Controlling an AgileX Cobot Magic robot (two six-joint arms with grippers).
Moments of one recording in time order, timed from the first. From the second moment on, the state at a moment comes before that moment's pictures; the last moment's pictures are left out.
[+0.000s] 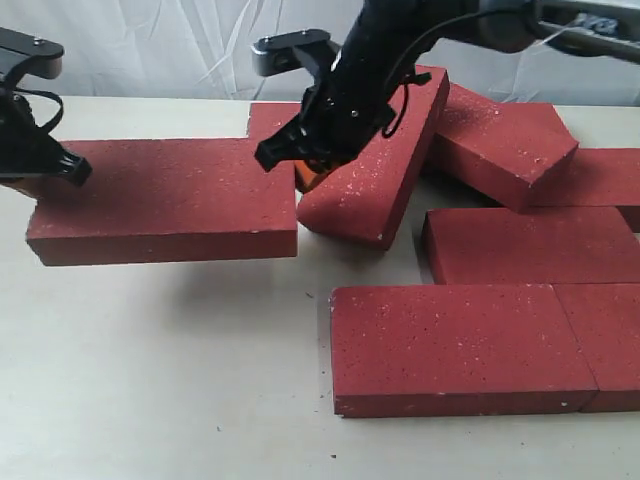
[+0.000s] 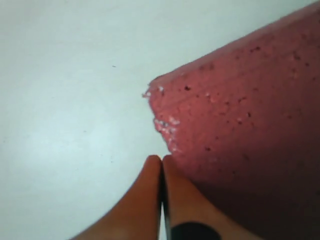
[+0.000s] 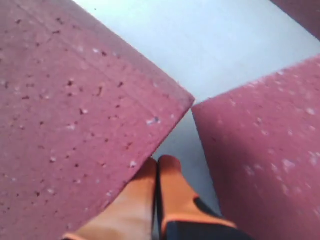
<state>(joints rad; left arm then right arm) -0.11 1.59 -1.13 -0.02 0.86 0.22 0.56 2.08 -1.75 0.34 1.02 -0.34</state>
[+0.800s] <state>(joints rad) 0.14 1.75 -1.03 0.10 0.53 -0.03 0.60 2.35 -1.94 0.23 0.75 -0.23</state>
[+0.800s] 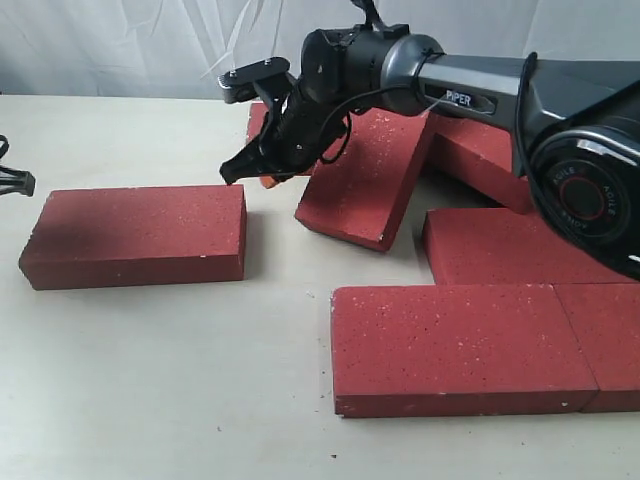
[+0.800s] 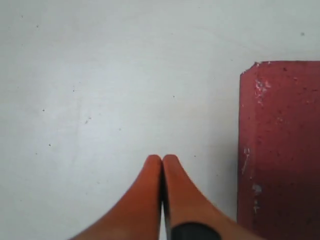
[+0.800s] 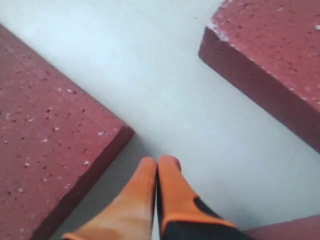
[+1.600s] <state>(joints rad) -0.28 1.69 -1.16 -0.44 0.54 0.52 0.24 1.82 -1.32 0.12 0.71 -0.34</state>
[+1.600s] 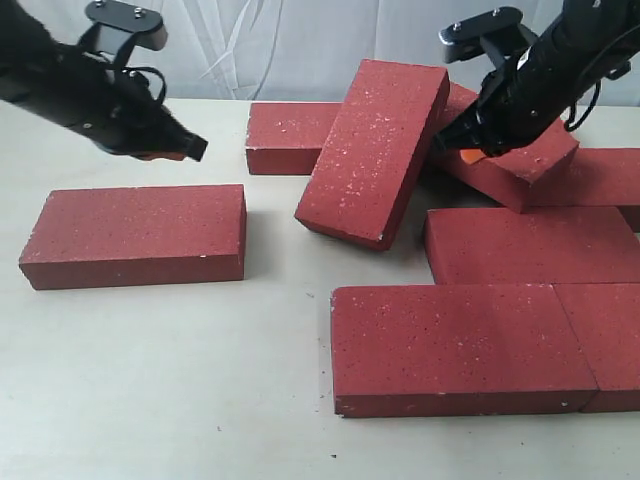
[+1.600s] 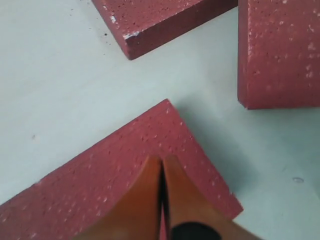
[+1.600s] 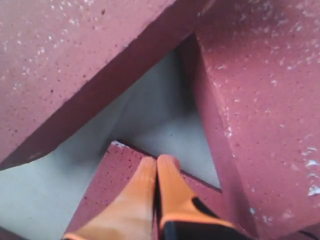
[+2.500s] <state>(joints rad) -0.38 2.29 -1.80 -0.35 0.72 0.41 0.25 1.92 -1.32 0.24 0.63 -0.38</state>
